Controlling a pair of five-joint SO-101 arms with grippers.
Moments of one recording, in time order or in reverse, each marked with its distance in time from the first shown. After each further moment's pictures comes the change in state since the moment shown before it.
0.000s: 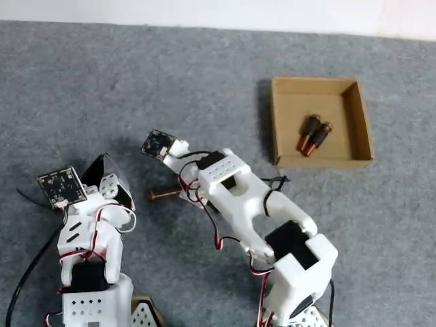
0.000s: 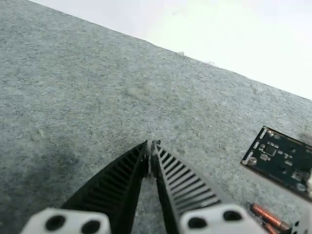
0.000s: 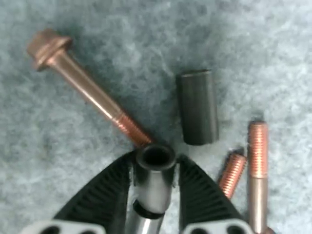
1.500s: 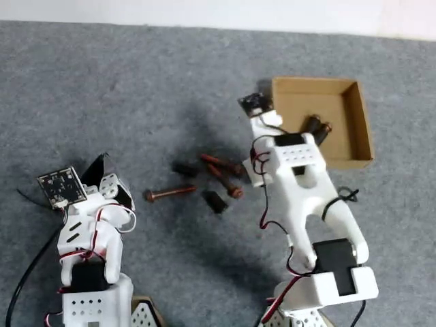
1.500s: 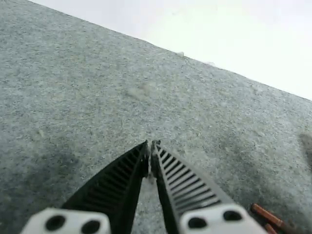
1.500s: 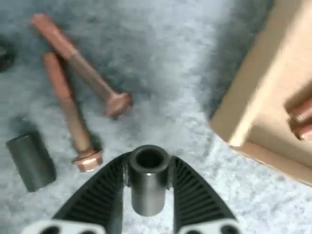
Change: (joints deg) left arm 0.0 0.0 0.0 0.0 0.0; right arm 25.9 -17.8 4.6 10.4 -15.6
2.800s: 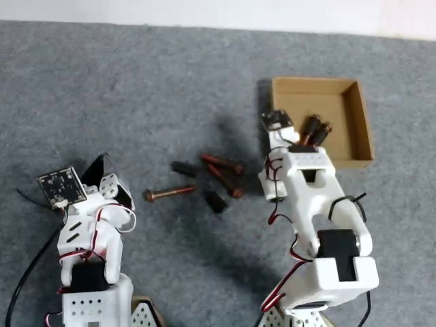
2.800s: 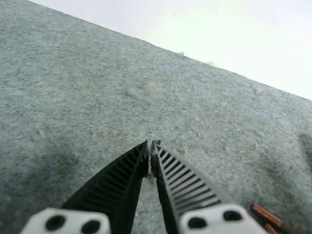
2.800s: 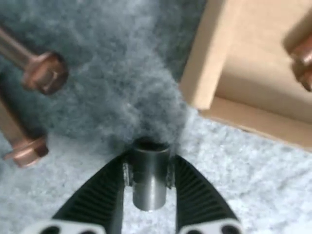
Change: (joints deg) left arm 0.0 0.0 0.0 0.0 0.0; right arm 5.0 6.4 7.0 -5.3 -0.6
